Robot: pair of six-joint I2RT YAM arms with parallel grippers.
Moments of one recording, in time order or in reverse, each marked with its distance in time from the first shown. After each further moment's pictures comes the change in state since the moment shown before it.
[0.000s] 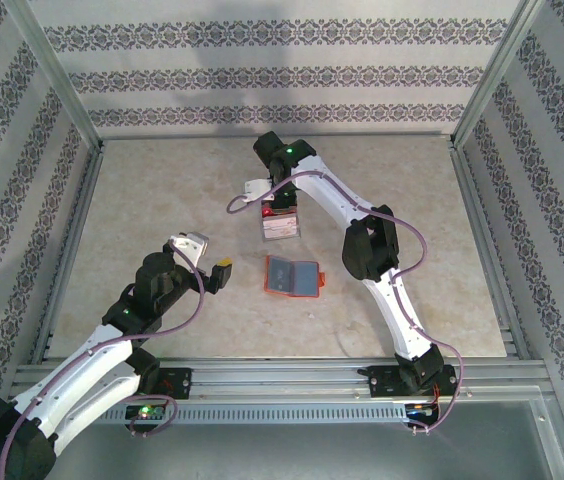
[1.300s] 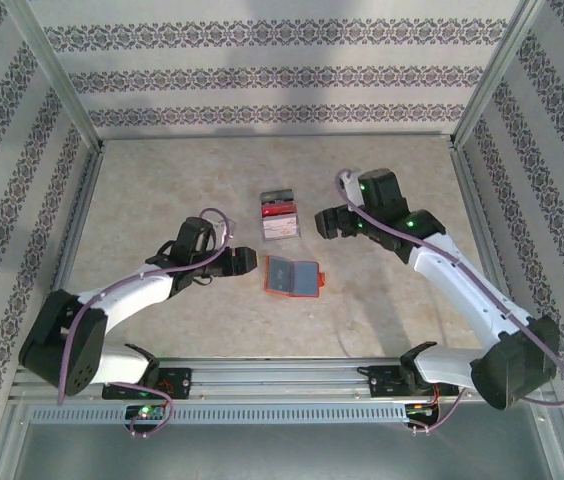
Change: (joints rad) left arm 0.051 0.662 0.262 0.023 0.528 -0.604; right arm -0.153 -1.225 -1.338 0.653 -0.124 1.219
